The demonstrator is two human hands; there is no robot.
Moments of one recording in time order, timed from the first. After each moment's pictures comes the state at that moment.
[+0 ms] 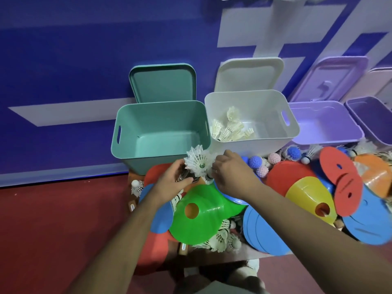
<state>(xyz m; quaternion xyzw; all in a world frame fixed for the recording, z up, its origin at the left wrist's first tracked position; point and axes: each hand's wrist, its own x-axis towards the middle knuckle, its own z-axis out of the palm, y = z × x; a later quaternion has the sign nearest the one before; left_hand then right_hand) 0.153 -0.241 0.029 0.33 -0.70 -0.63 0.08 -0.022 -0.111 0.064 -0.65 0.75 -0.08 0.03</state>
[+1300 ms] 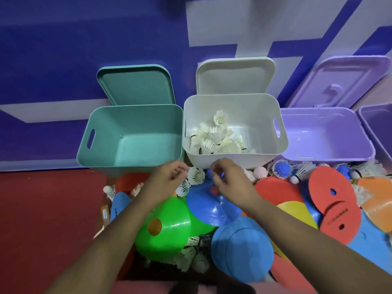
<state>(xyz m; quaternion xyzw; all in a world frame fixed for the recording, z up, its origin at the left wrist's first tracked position) 0.040 -0.215 0.040 0.37 -0.80 -0.46 0.09 -0.139 -0.081 0.027 -0.50 0.76 -0.34 0.25</state>
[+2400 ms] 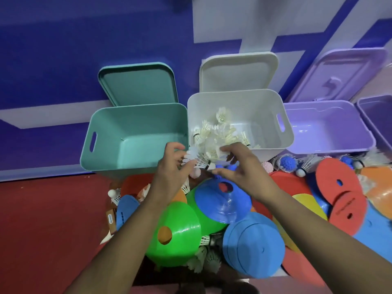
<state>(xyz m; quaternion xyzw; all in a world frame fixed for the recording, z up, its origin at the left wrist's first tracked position) 0.037 -0.214 0.063 0.40 -0.75 -0.48 0.21 -0.136 -0.085 0.056 -0.50 0.75 -0.39 0.20</state>
